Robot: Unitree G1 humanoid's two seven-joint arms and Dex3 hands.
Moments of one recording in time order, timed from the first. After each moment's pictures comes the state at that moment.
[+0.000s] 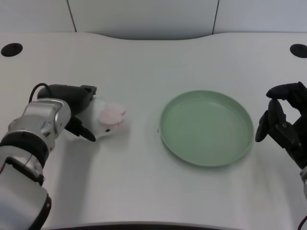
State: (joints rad) left arm -0.99 0.25 -0.58 1.32 0.78 -0.12 -0.06; right arm -0.24 -0.01 -0.22 0.25 0.30 0.00 0.22
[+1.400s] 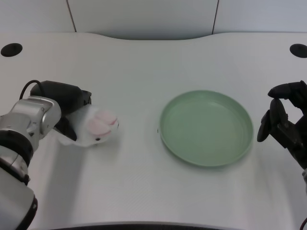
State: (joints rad) left arm -0.99 0.33 -0.65 1.31 0.81 -0.25 0.00; right arm -0.22 -0.01 -0.21 0.20 0.29 0.02 0.21
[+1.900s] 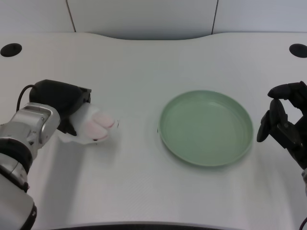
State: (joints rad) left arm -0.95 0.33 -0.66 1.31 0.83 -0.25 0.21; right arm -0.22 -0.01 -0.21 0.20 0.30 0.02 0.21
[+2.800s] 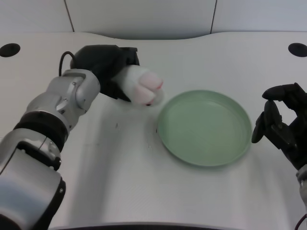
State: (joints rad) left arm -1.08 0.18 -0.50 1.24 0.65 -0.31 0.11; right arm -0.23 0.00 -0.19 0.22 0.29 0.01 0.20
